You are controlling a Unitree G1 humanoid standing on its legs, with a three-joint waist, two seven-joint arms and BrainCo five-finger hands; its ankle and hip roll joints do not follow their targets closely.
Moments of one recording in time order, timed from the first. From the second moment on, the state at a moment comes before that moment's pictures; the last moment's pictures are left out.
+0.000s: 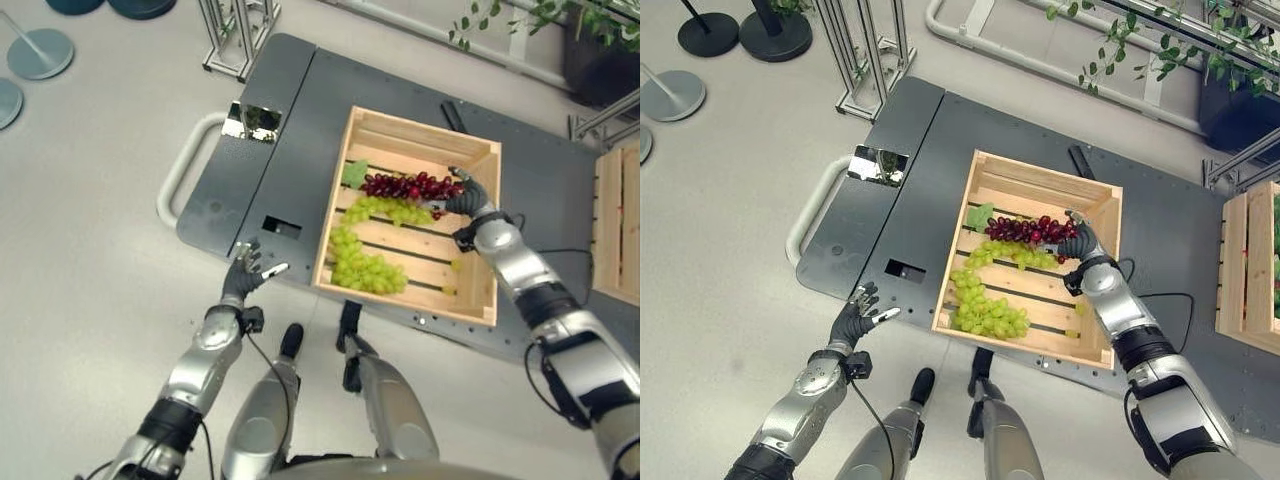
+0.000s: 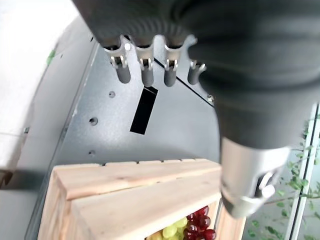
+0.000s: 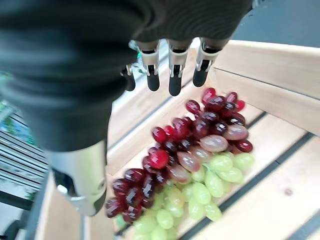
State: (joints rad) left arm -0.13 0.39 -0.25 0.16 -0.44 0.08 0.23; right arm -0.75 -0.55 0.33 0.67 0.05 0.20 -0.16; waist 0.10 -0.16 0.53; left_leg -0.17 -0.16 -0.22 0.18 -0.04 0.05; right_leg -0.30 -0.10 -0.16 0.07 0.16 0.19
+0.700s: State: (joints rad) left arm -0.17 0.38 -0.28 0.14 -0.44 0.08 0.30; right arm -1.08 -0.44 0.59 1.08 -0.17 0.24 -0.16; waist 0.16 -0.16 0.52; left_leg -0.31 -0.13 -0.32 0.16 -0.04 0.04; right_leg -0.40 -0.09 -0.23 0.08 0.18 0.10
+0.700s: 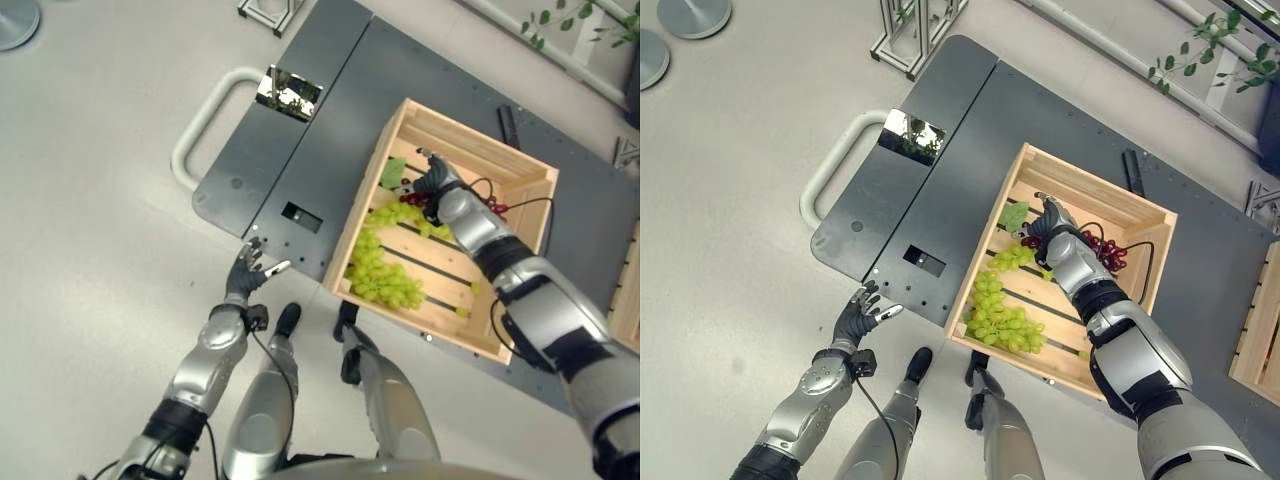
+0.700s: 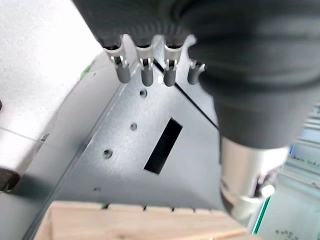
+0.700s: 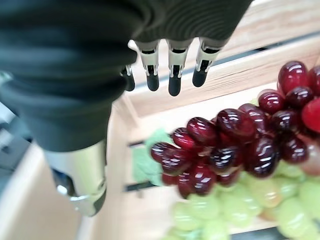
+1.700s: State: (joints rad) left arm -0.23 0.34 -0.25 0.15 -0.44 0.07 0.35; right arm -0.76 -0.63 0.40 0.78 -0.13 0.20 -0.19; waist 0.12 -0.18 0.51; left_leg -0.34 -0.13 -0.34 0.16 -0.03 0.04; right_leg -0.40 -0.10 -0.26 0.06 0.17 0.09
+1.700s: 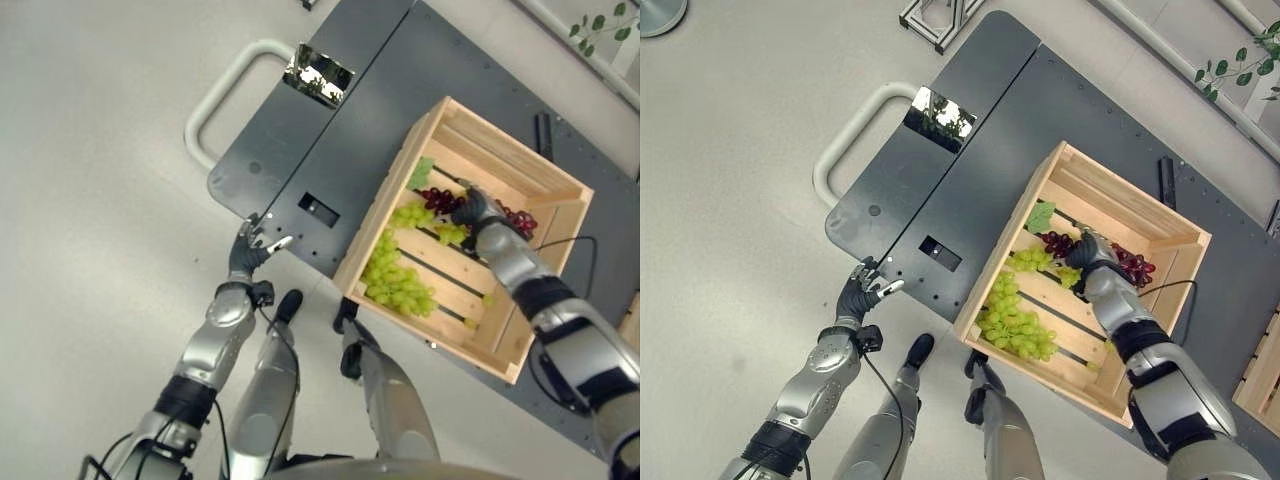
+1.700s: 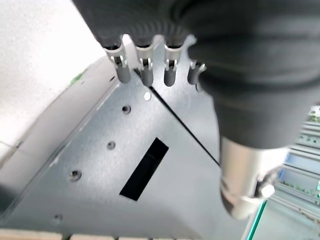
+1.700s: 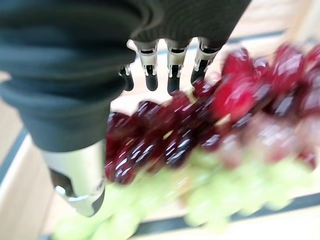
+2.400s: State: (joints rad) left arm -0.22 0.34 -0.25 0.14 -0.44 0.07 0.36; right arm -0.79 -0.68 0.45 0.85 -0.13 0.20 -0.18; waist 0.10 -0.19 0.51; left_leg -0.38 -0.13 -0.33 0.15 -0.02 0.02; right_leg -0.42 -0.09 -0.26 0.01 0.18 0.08
